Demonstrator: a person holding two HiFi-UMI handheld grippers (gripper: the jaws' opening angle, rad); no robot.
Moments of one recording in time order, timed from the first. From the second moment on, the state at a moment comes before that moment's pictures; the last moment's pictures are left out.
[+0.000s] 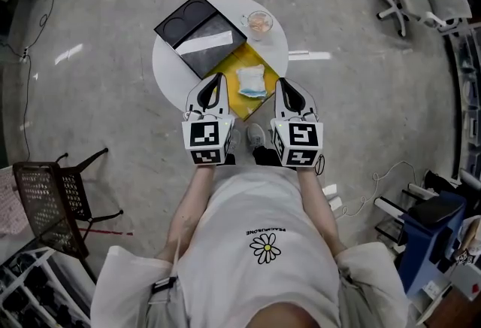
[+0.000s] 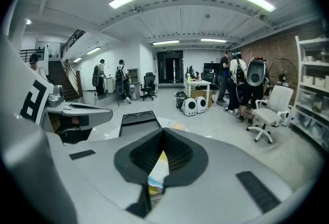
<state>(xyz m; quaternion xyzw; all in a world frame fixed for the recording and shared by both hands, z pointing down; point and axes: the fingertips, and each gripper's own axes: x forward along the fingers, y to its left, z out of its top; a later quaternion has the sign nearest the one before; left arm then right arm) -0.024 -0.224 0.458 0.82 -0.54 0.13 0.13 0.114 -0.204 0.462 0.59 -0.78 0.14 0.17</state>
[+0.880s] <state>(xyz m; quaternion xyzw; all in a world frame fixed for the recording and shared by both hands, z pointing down) -0.014 -0.219 0.455 0.83 -0.53 0.13 0.12 0.140 -0.198 0.467 0.62 -0.75 0.16 0.16</state>
